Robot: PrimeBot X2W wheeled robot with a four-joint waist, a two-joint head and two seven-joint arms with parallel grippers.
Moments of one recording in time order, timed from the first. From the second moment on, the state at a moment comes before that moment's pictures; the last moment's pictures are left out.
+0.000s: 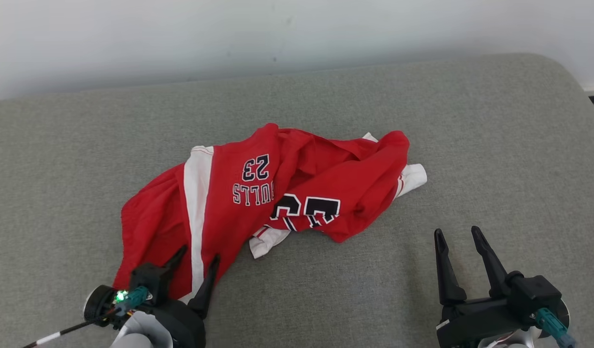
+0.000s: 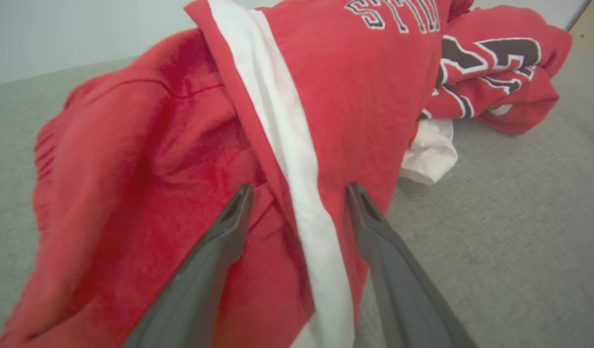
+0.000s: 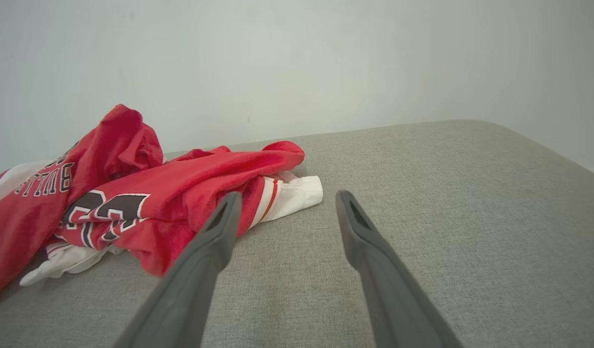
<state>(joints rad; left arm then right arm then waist) -0.40 0.29 -0.49 0.60 -0.43 -0.13 -0.22 -0.11 -0.05 0.05 0.23 0.17 0.13 -0.26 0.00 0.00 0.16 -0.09</state>
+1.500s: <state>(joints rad) -1.29 0.43 -0.67 0.46 -0.54 -0.13 -0.16 -0.07 -0.05 0.01 0.22 0.20 0.13 -0.26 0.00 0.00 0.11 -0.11</state>
